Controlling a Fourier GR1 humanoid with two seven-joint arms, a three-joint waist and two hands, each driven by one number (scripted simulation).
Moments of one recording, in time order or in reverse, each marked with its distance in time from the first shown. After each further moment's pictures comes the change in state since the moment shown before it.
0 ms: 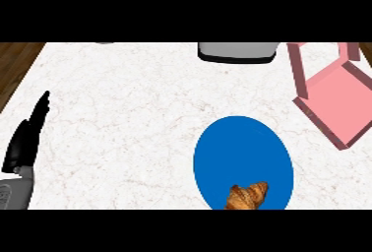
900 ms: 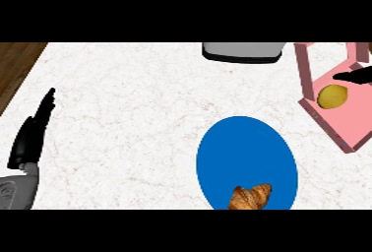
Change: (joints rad) left arm -0.020 -0.017 -0.008 -0.004 -0.006 -0.007 0.005; right arm -0.036 0.104 -0.055 0.138 -0.033 -0.102 0.086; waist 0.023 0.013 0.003
